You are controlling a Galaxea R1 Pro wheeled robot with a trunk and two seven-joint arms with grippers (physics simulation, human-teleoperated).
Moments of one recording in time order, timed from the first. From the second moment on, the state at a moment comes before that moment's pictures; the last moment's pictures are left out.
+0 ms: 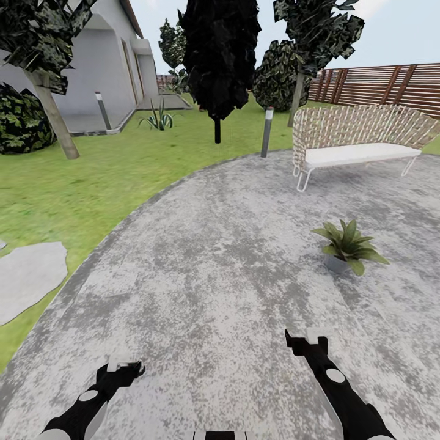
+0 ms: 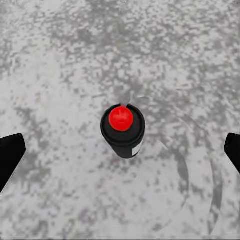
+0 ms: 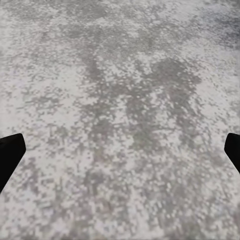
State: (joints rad) left arm -0.54 0.12 0.17 -0.29 -0.12 -0.19 -0.09; right arm -0.44 -0.07 0.00 -0.71 0.01 -0.12 0.00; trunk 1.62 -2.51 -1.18
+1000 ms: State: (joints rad) left arm -0.53 0.13 0.17 -0.28 -0.12 -0.22 -0.09; right arm -0.44 -0.07 0.00 -0.72 0.01 -0.12 0.00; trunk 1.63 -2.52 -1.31
